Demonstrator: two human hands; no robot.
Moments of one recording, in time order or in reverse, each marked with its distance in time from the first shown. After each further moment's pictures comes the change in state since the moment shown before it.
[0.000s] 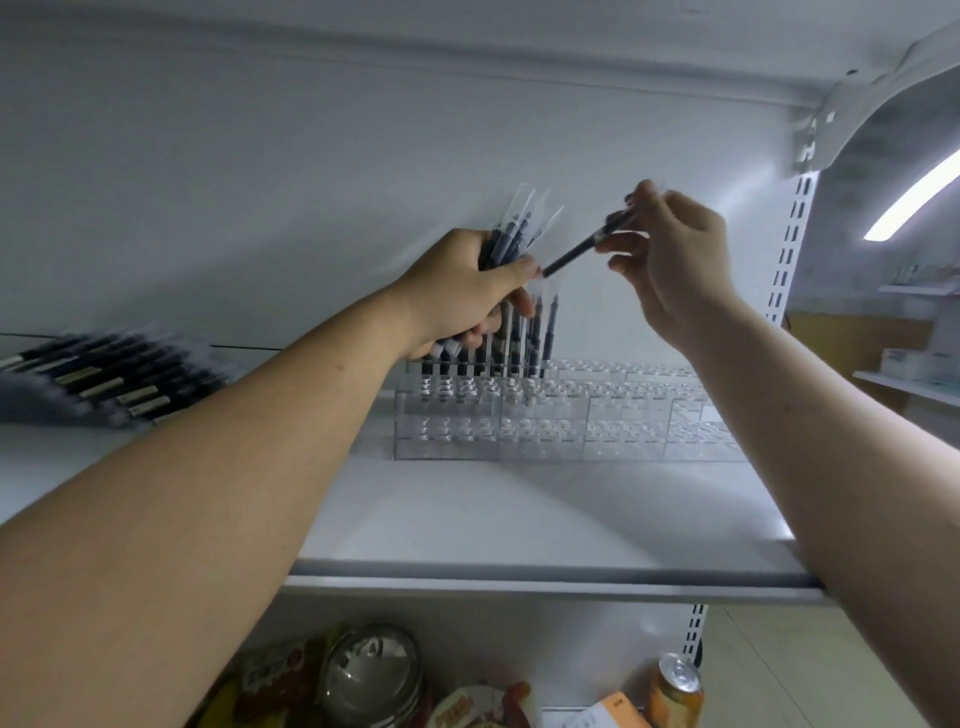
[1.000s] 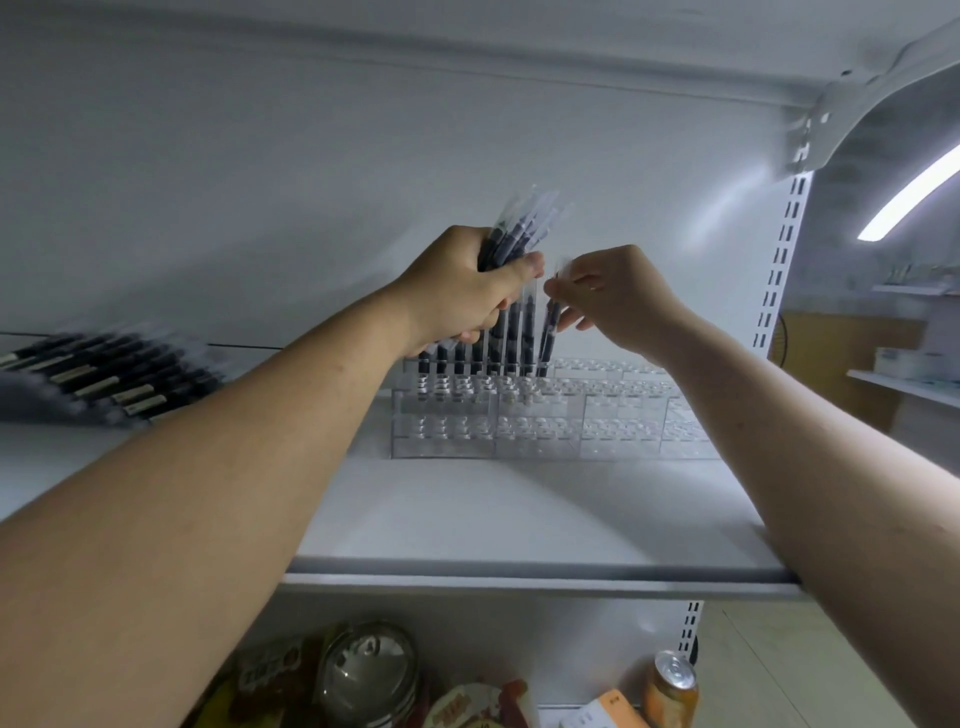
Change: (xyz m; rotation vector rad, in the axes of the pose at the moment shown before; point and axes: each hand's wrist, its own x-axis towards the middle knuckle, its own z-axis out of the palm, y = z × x) left_hand 0.003 -0.004 0.001 0.085 0.011 0.091; right_hand -0.012 0.022 0.002 -0.877 -0.364 -0.139
